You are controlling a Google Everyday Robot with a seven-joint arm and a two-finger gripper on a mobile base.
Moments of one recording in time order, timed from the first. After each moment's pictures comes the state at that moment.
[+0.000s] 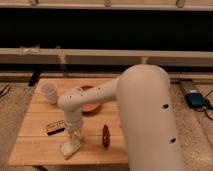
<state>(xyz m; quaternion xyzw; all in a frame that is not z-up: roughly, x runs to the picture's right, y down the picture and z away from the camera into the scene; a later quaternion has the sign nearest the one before) -0.170 0.264 0.768 -0.46 0.17 0.38 0.79</state>
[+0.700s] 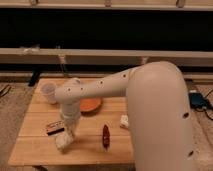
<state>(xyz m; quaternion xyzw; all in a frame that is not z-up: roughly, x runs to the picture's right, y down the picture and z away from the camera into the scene) -0.184 0.189 0.730 -0.42 0.12 0.42 0.80</state>
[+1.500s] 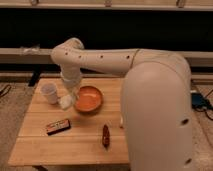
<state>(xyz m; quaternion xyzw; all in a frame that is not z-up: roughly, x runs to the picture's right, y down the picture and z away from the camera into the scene) -0.166 0.001 0.752 -0.30 0.09 0.43 0.84</state>
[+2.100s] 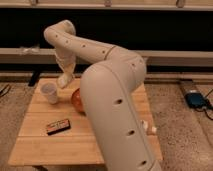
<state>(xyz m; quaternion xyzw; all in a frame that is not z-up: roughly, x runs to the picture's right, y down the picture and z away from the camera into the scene) -0.222 -0.112 0.819 -0.26 0.06 0.38 0.88</state>
